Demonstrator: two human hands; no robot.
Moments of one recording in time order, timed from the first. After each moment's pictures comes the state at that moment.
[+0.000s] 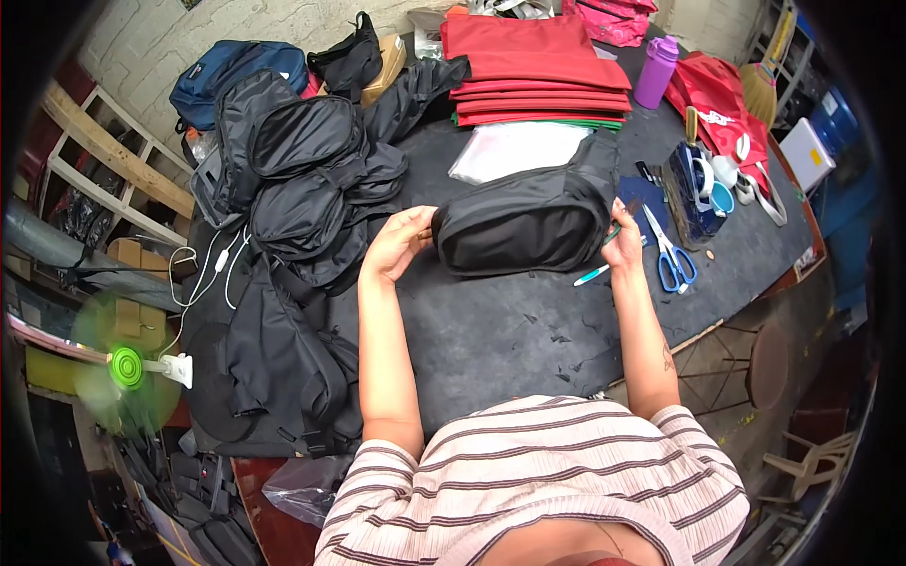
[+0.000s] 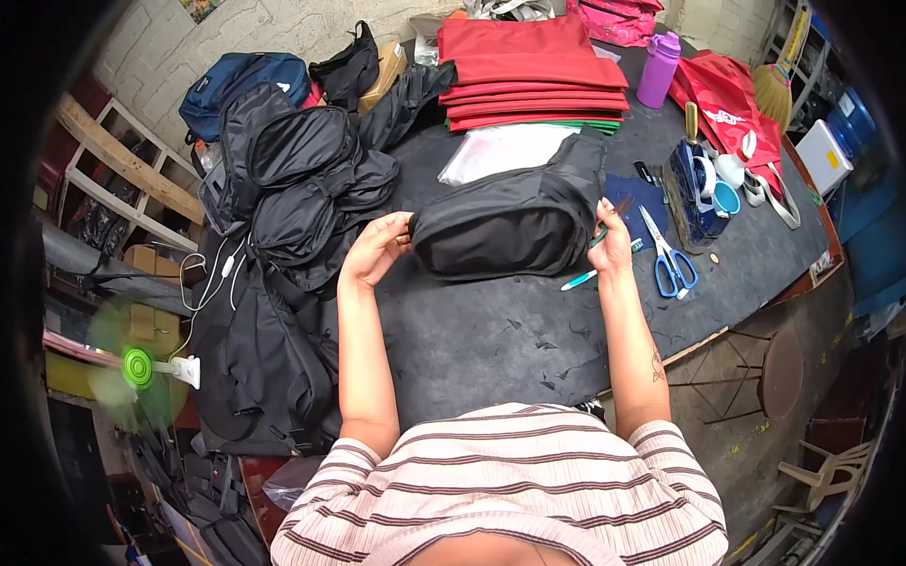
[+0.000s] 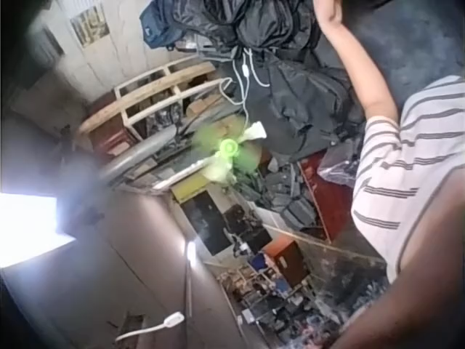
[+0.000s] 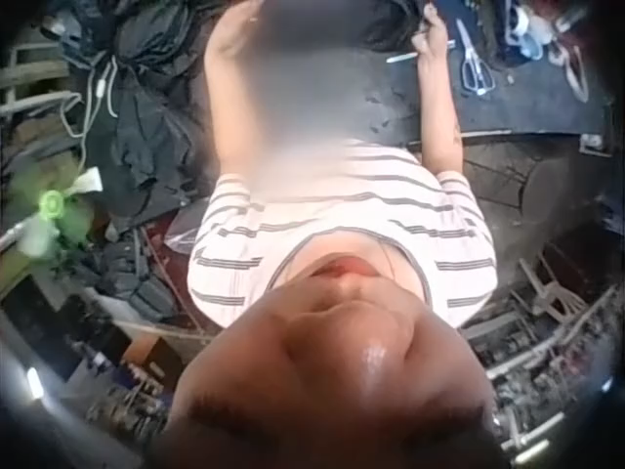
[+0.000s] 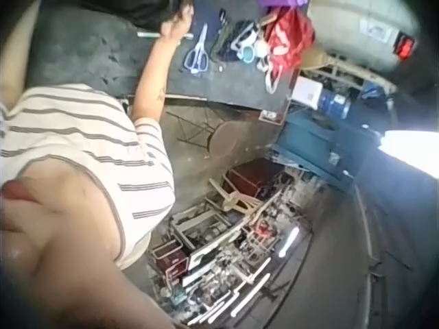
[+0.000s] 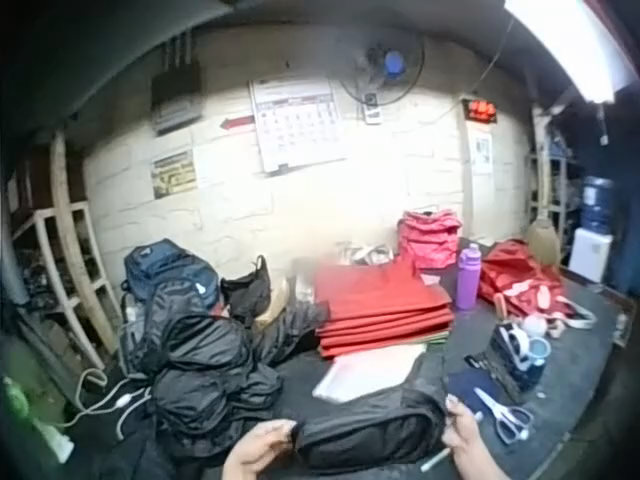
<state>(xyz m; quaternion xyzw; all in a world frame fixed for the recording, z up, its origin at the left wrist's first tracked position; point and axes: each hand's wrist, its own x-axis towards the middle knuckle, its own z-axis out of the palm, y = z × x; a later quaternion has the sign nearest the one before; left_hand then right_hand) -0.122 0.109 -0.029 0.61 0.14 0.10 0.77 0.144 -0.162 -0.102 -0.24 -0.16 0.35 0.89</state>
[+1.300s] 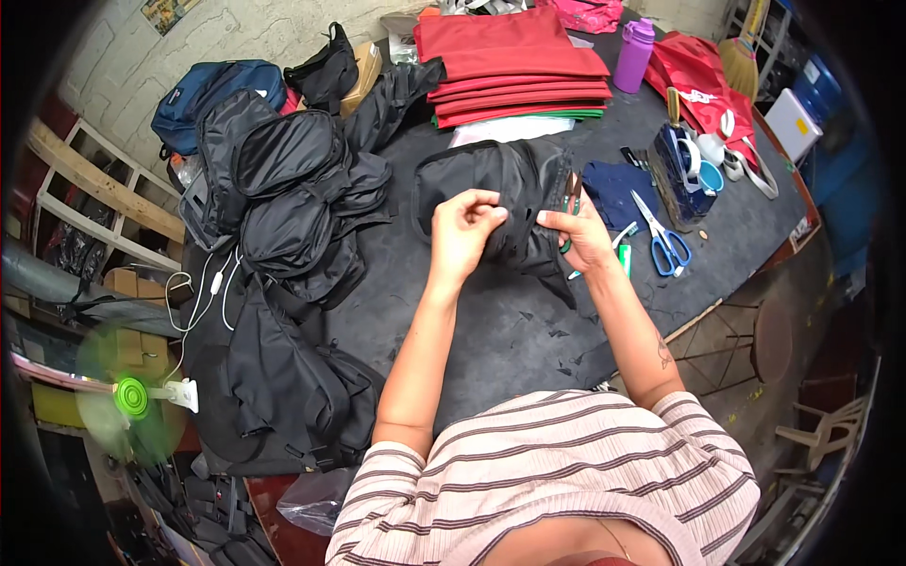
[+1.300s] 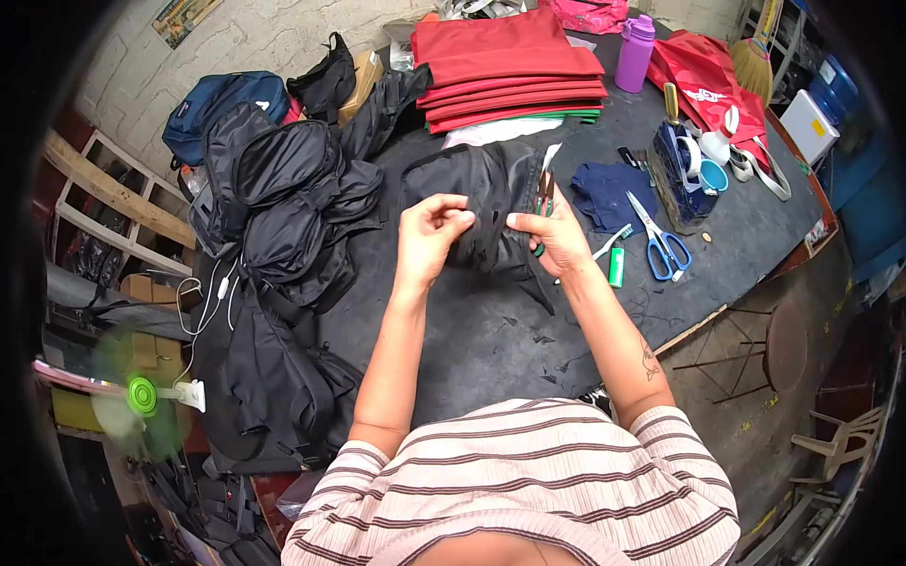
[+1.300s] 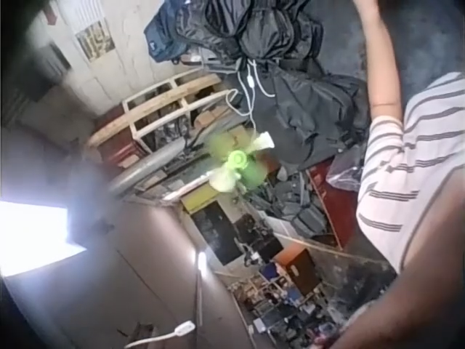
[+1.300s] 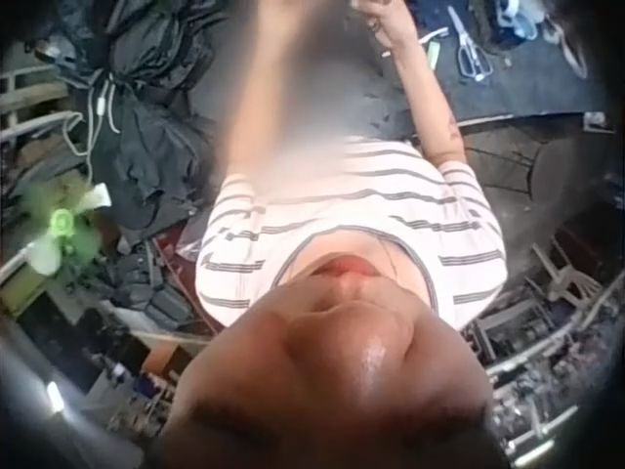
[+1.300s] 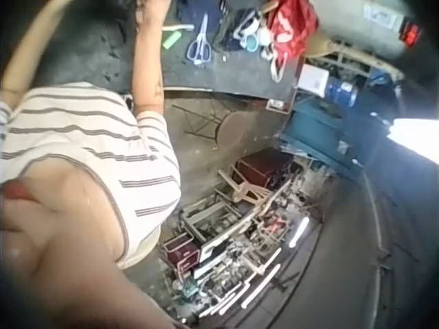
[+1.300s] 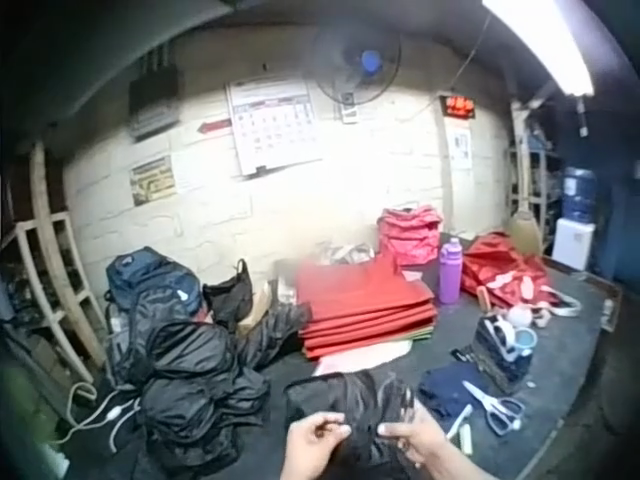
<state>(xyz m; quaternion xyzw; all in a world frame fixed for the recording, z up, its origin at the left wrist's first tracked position) -0.062 0.016 0.003 0.69 0.13 0.29 0.65 0.053 -0.130 -0.009 -0.45 -0.19 0.35 0.80</state>
